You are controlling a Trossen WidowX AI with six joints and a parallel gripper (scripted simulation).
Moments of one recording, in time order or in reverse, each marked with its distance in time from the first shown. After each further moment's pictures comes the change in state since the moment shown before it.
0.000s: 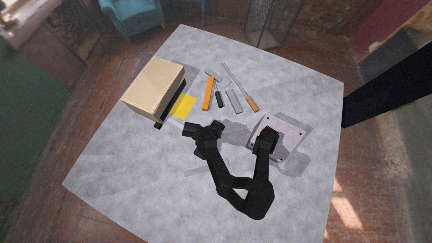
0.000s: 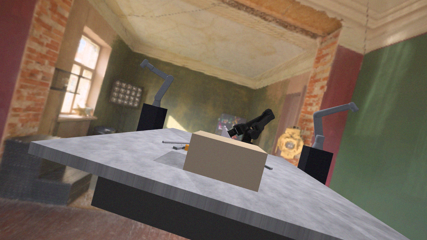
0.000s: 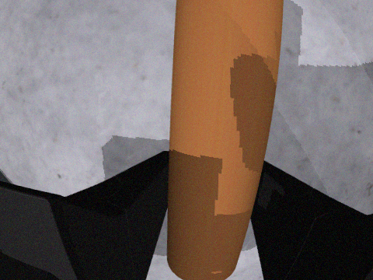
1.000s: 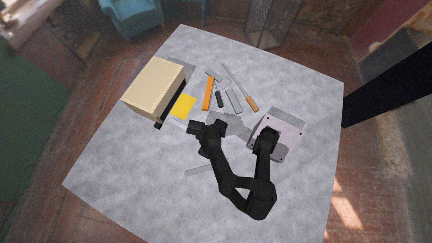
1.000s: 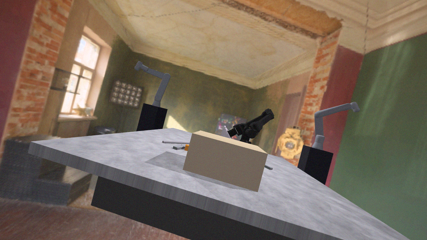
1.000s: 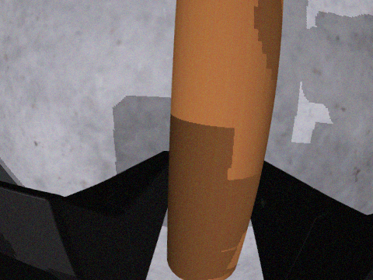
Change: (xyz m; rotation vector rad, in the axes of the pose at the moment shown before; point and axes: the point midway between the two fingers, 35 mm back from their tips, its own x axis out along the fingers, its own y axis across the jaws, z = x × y) arm -0.002 -0.013 -0.011 -0.050 0.004 -0.005
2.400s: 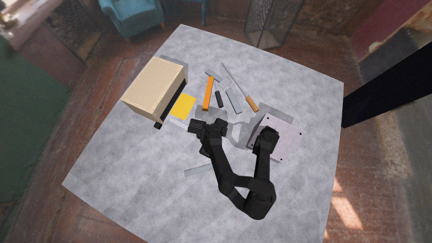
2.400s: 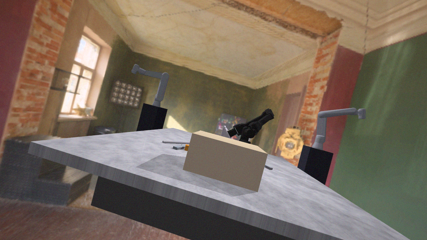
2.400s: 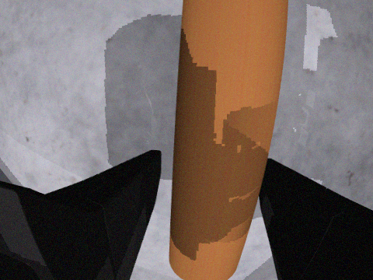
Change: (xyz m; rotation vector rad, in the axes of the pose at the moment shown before) arm 0.001 -0.006 -0.001 -0.020 -0.006 0.002
